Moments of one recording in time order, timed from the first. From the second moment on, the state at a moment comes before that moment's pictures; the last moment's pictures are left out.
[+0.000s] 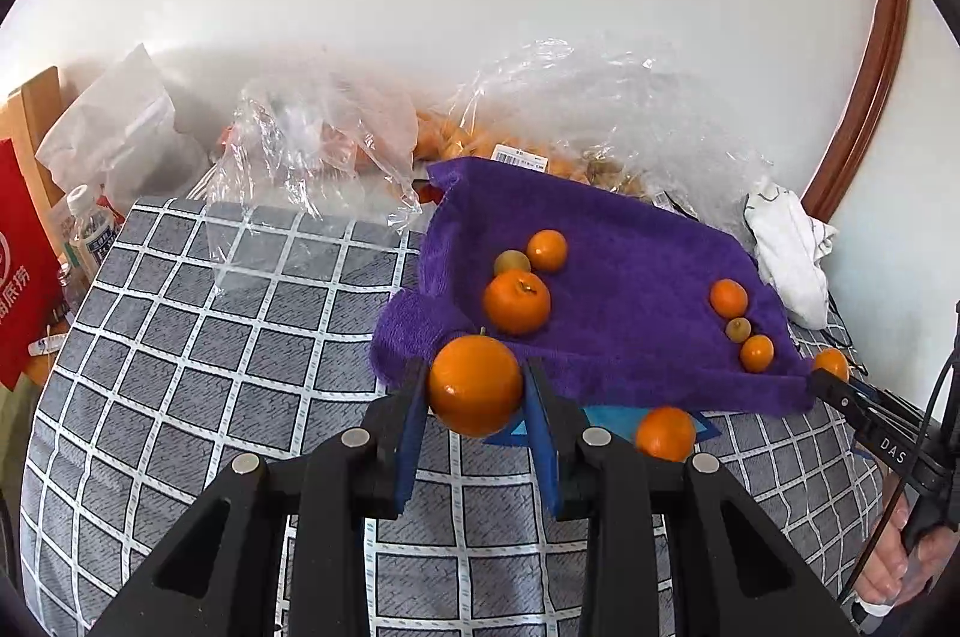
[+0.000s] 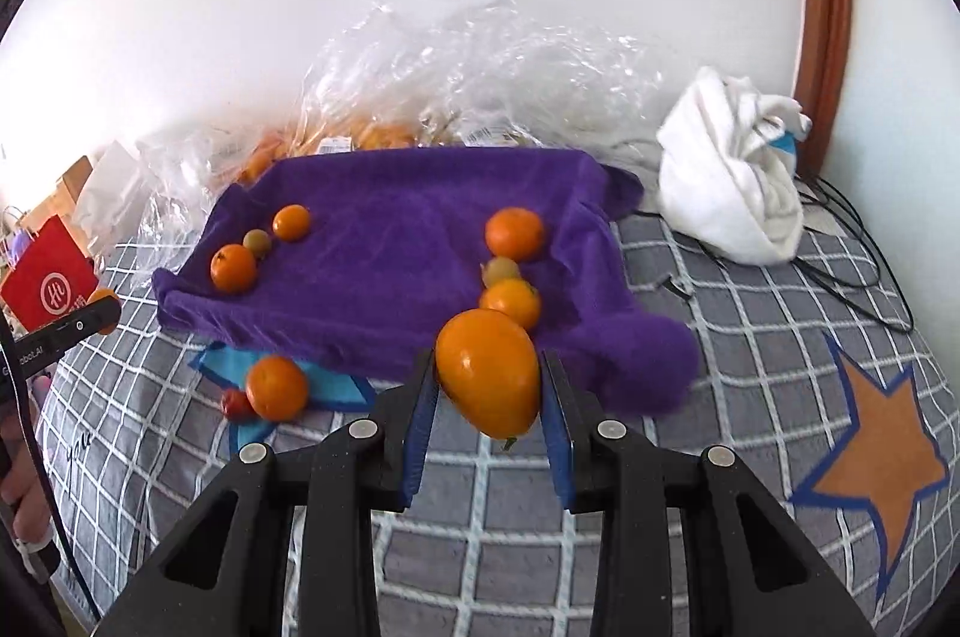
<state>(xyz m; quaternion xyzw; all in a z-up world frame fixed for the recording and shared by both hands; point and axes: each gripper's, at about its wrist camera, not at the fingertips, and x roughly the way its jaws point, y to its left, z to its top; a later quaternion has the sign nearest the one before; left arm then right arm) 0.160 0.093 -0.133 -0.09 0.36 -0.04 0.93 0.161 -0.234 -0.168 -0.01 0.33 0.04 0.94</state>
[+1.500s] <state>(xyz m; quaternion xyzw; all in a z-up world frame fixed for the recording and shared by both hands) 0.299 -0.002 -0.170 -0.02 0.44 -0.06 0.89 0.228 -0.240 -0.169 0.02 0.36 0.02 0.93</state>
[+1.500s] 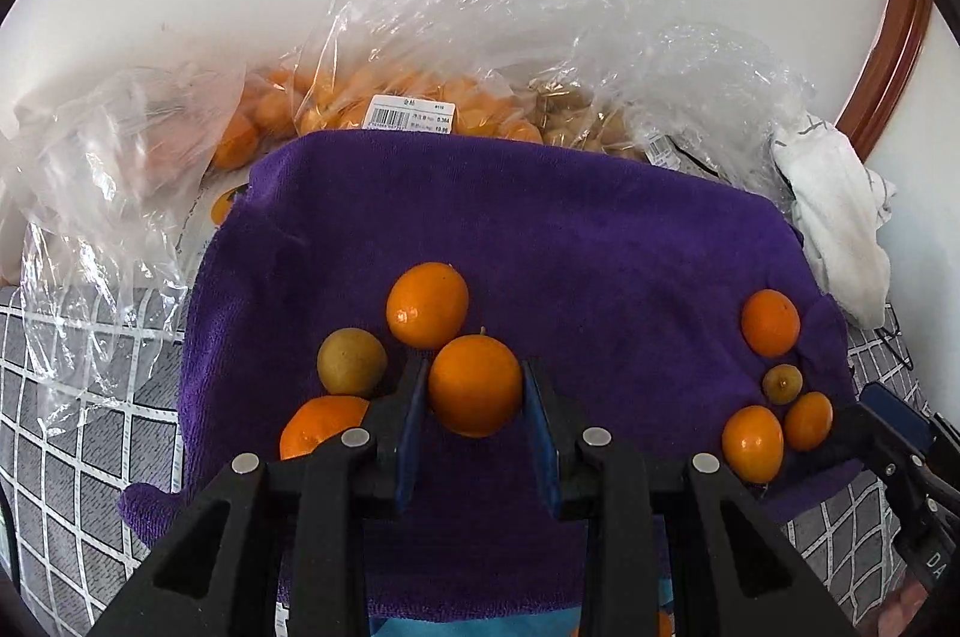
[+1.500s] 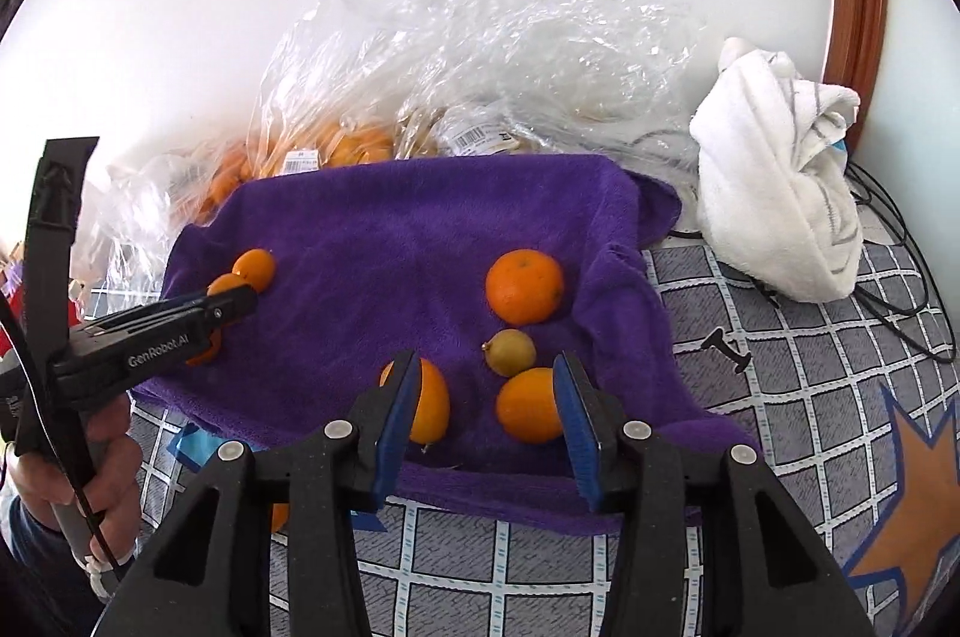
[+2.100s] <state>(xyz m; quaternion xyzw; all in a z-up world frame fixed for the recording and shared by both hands) 0.252 0.019 -0.131 -0.03 0.39 -0.05 0.92 0.193 -0.242 -0.162 0.00 0.35 -0.02 0.94</state>
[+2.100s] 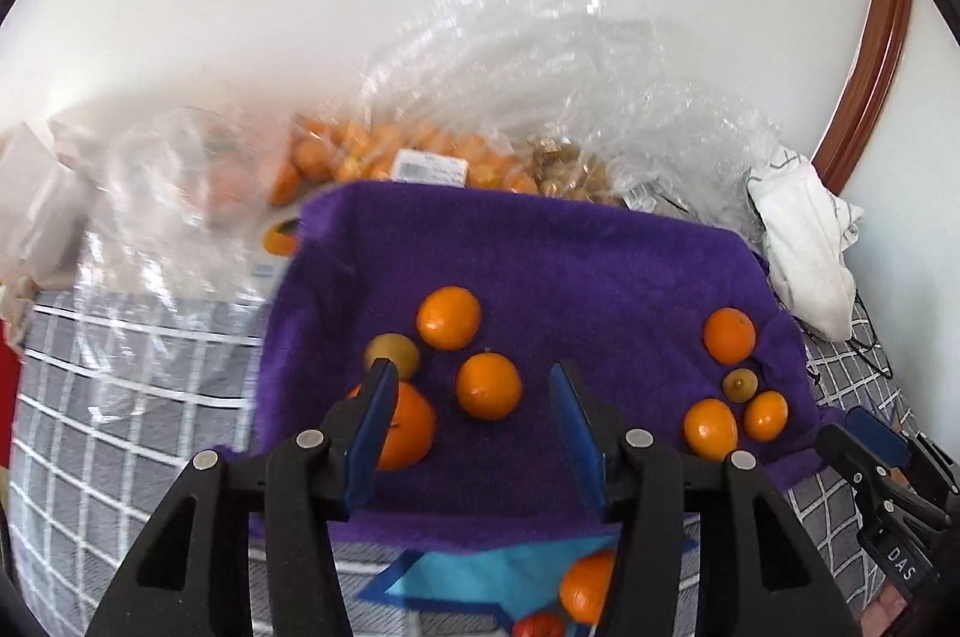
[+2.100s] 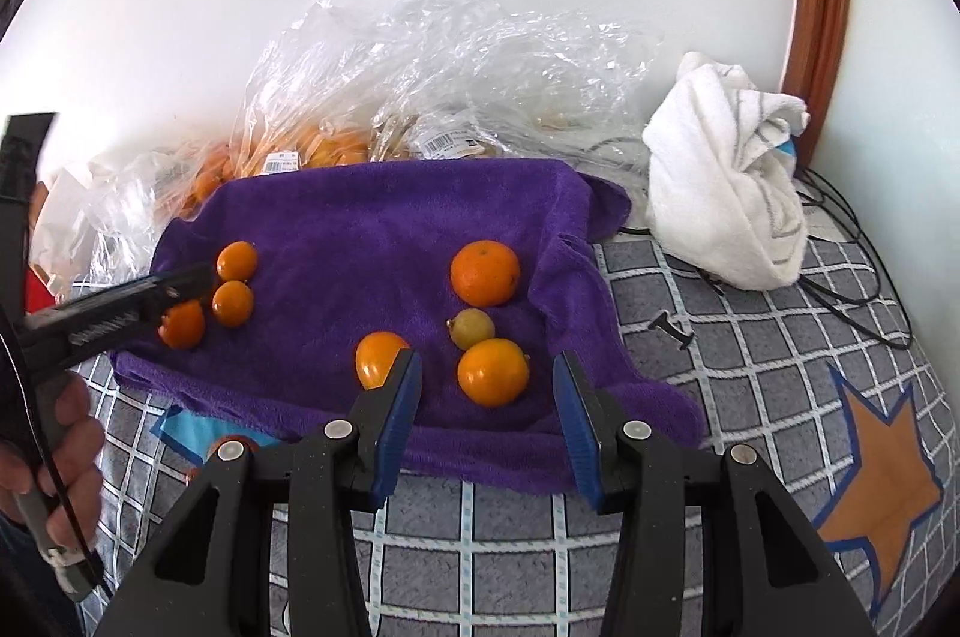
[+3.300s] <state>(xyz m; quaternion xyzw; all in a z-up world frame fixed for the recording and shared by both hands) 0.140 0.126 -0.202 -0.07 0.40 -0.05 0.91 0.163 -0.146 -0.223 -0.06 0.39 0.06 0.92</state>
